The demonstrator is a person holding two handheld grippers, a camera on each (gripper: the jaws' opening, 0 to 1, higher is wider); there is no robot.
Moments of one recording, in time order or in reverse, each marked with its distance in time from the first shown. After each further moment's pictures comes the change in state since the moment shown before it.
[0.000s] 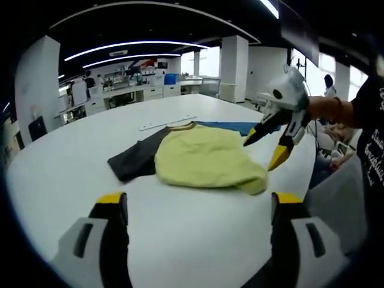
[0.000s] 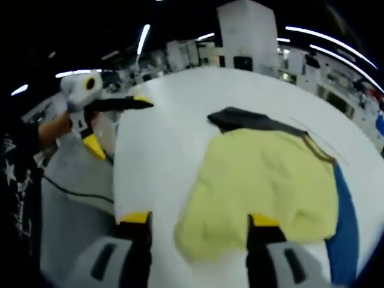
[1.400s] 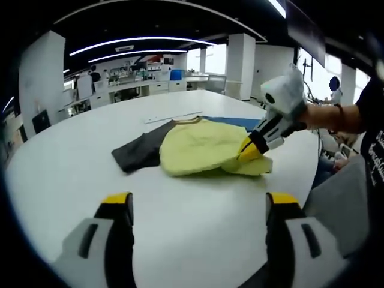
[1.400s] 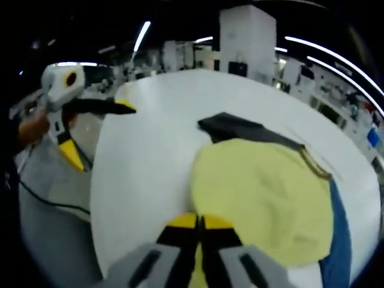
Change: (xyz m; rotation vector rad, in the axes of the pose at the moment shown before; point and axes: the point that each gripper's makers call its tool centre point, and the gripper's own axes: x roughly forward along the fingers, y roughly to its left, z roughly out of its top) left arm 0.001 -0.006 -0.007 -0.029 0.030 0.032; right arm 0.020 -0.034 0.031 -0.030 -0.069 -0.136
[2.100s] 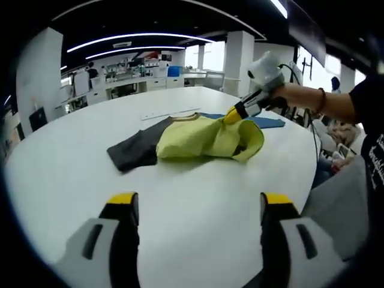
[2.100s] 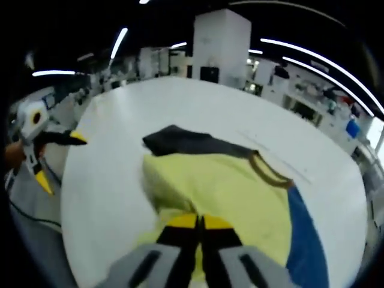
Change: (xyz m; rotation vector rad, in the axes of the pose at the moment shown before) left arm 0.012 -0.002 0.000 -0.013 0.025 -0.026; right arm -0.002 -0.109 0.015 0.100 -0.016 -0.166
